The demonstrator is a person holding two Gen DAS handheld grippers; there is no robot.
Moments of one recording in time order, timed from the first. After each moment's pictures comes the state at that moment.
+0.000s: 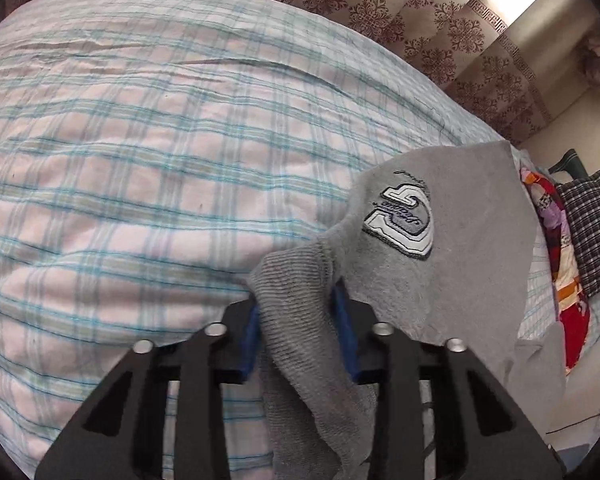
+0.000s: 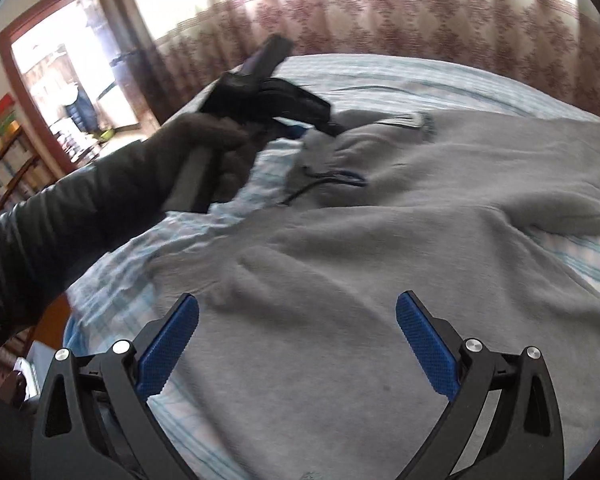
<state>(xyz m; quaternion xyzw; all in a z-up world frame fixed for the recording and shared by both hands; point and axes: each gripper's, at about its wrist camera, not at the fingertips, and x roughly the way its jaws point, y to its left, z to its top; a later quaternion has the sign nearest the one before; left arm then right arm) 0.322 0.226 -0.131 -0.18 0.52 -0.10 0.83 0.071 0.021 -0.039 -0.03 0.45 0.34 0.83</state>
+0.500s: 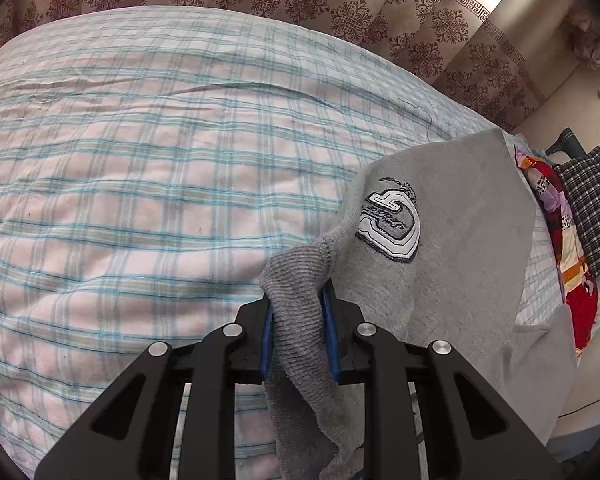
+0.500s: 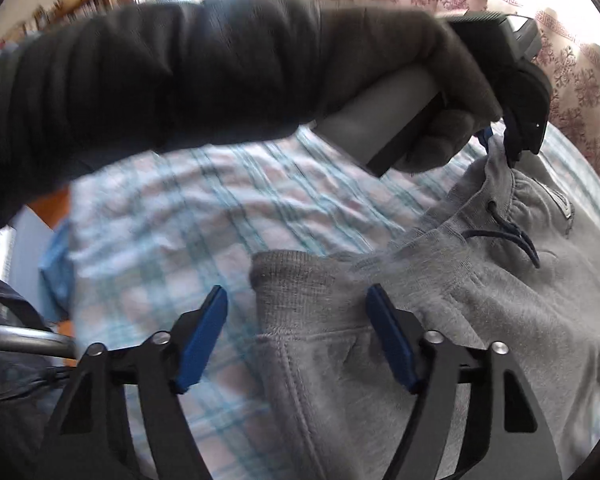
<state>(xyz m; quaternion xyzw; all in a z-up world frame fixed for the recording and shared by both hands) 0.319 0.226 -0.108 -0.14 0.50 -0.11 0.84 0.038 0.154 -0.077 -0.23 0.43 0.42 0.76</state>
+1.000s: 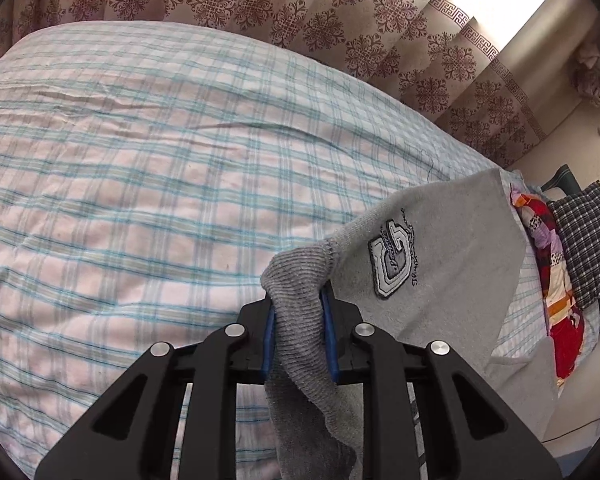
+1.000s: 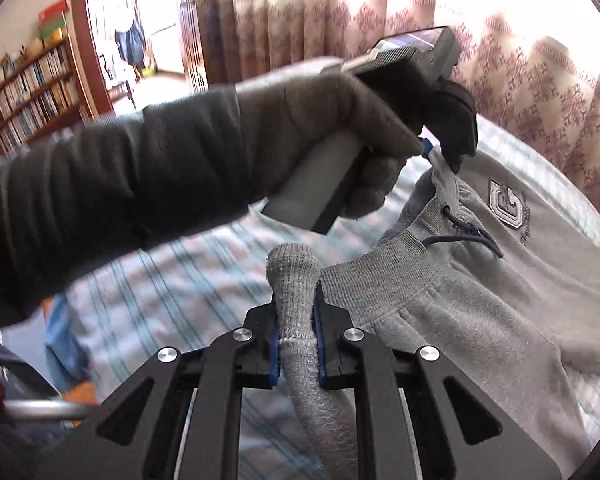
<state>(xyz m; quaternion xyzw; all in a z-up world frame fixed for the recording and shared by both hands) 0.319 0.260 -0.078 -0.19 0.47 -0.10 0.86 0.060 0.133 -0.004 -0.15 0.40 0.39 0.82</state>
